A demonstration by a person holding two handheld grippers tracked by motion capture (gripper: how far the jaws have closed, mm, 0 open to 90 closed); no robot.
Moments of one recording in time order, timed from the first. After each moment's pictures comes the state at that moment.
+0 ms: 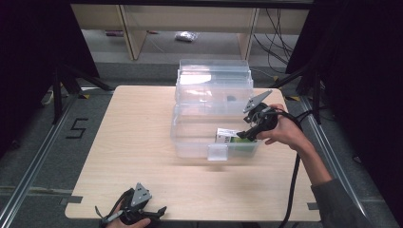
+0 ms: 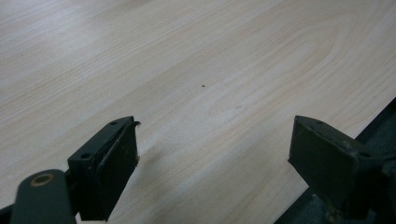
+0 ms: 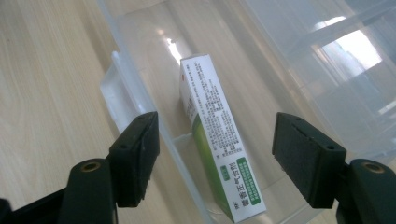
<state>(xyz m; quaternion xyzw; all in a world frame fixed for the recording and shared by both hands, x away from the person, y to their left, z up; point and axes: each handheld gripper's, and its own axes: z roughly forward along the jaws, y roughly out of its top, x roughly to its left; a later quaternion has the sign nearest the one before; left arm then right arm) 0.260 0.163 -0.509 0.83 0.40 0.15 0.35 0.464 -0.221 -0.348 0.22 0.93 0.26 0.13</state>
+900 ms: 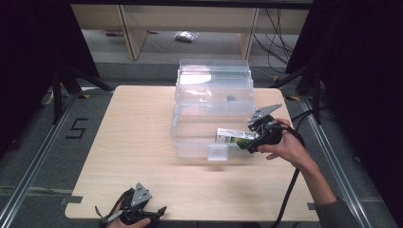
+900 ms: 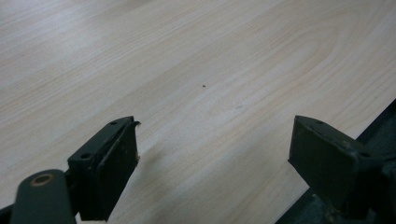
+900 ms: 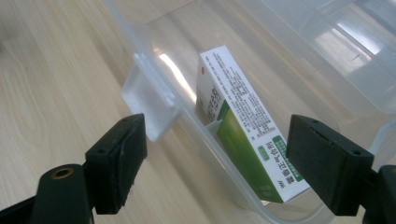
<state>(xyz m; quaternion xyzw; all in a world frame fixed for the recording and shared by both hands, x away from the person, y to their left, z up) 0.260 0.163 -0.509 0.84 0.40 0.15 0.34 0.427 -0.228 -0.363 0.29 0.90 0.31 0.13</state>
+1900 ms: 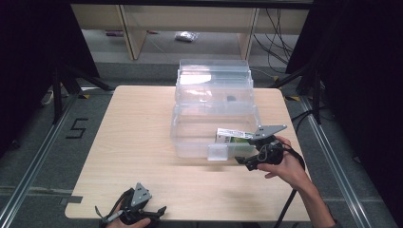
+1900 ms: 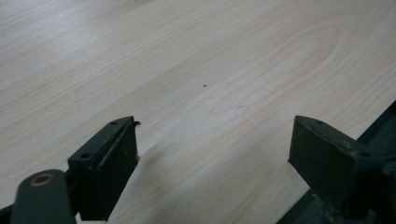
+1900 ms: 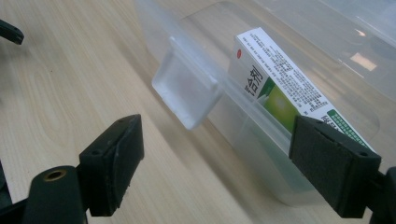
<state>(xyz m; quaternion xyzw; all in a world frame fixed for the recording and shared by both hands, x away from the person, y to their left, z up) 0.259 0.163 -0.509 0.84 0.40 0.15 0.34 0.386 -0.231 -0.396 0.30 0.87 0.36 0.13</state>
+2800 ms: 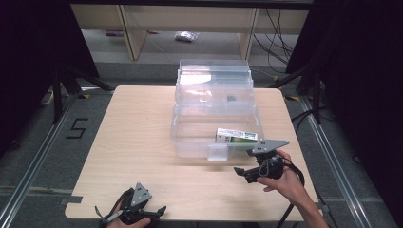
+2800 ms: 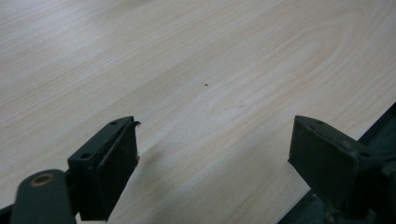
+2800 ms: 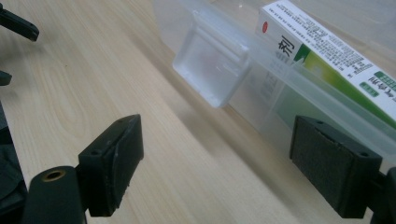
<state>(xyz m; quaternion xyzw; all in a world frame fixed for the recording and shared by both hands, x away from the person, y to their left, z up) 0.260 0.163 -0.510 0.83 0.40 0.15 0.35 0.360 -0.236 -0.422 0.31 0.86 0.38 0.12</state>
